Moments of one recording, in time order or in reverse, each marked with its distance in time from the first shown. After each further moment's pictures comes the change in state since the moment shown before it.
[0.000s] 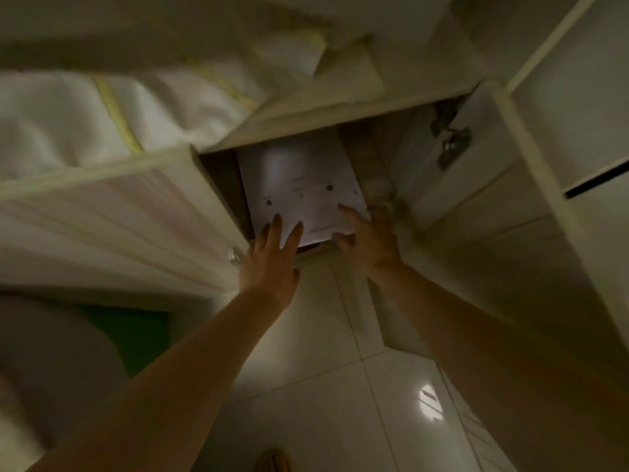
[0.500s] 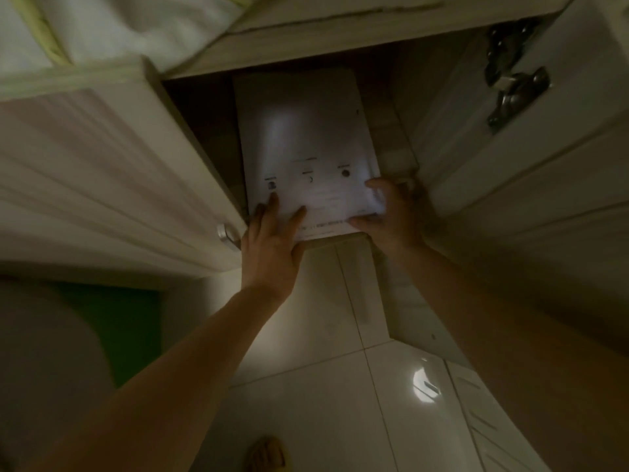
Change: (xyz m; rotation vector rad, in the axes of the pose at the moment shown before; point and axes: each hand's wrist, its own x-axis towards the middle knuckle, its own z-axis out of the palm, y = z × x) left_hand 0.020 -0.013 0.053 -0.321 0.216 -0.021; right_hand 0.022 0.024 0.019 0.543 -0.003 0.105
